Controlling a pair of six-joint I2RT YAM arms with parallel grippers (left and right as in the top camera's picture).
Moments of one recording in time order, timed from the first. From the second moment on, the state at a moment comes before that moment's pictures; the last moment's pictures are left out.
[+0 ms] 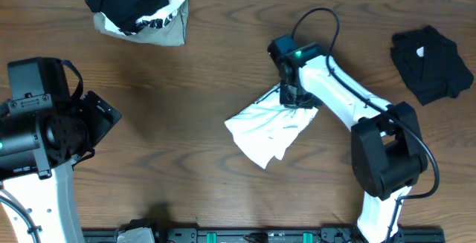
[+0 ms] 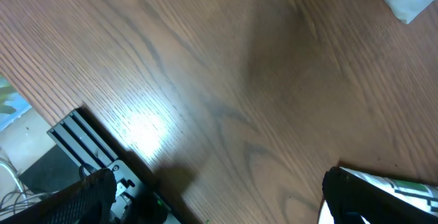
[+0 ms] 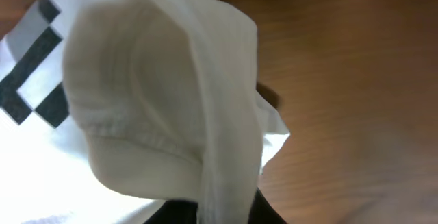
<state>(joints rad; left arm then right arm) 0.21 1.21 1.63 -1.65 -0.14 -0.66 0.44 2.01 1.51 -1.10 0.22 0.61</state>
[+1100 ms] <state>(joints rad) 0.21 1.21 1.63 -1.65 -0.14 -0.66 0.32 1.80 1.51 -1.27 -0.12 0.48</state>
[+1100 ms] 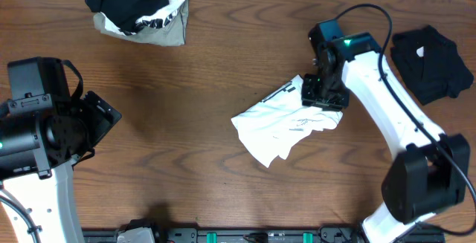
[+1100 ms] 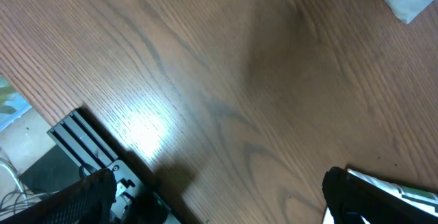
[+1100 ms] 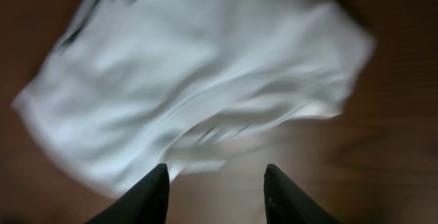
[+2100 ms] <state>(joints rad) 0.21 1.21 1.63 -1.66 -0.14 -0.64 0.61 1.79 1.16 -0.90 -0.15 0.98</state>
